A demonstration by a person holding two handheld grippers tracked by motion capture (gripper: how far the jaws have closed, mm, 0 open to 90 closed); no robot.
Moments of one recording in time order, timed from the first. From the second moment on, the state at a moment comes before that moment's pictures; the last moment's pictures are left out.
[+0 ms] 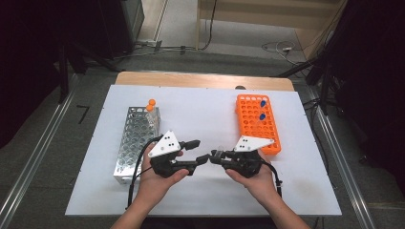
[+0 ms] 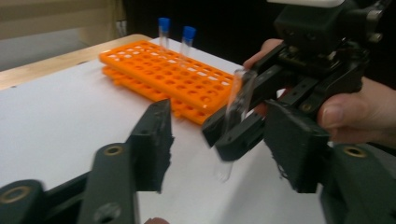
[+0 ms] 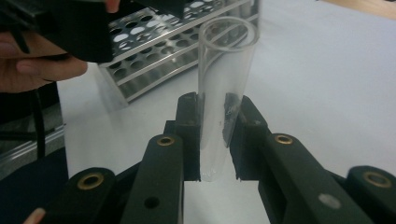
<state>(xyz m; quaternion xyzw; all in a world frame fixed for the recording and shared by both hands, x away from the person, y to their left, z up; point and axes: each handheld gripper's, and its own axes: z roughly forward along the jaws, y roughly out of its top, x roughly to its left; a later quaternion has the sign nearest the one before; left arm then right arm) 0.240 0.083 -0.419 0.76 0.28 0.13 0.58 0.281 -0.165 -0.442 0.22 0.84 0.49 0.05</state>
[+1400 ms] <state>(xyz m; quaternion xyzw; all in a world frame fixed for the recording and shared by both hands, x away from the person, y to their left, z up) 0.252 0.109 -0.416 0.75 0.29 0.15 0.57 0.283 -0.183 -0.442 0.22 0.83 0.51 0.06</state>
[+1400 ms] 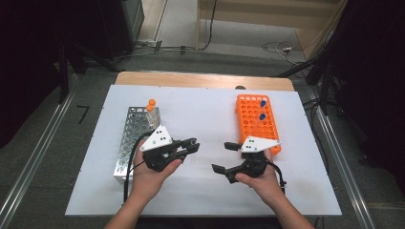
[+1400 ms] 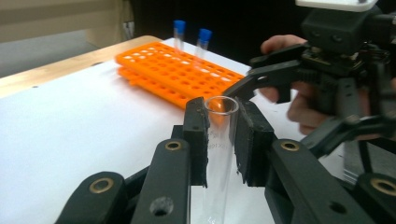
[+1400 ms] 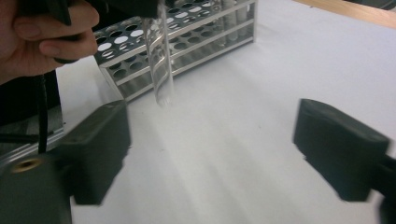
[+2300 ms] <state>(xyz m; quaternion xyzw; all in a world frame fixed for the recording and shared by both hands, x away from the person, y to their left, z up) 0.280 0.204 -0.406 0.68 0.39 0.24 0.57 0.290 -0.295 -0.449 0.31 0.80 0.50 0.11</state>
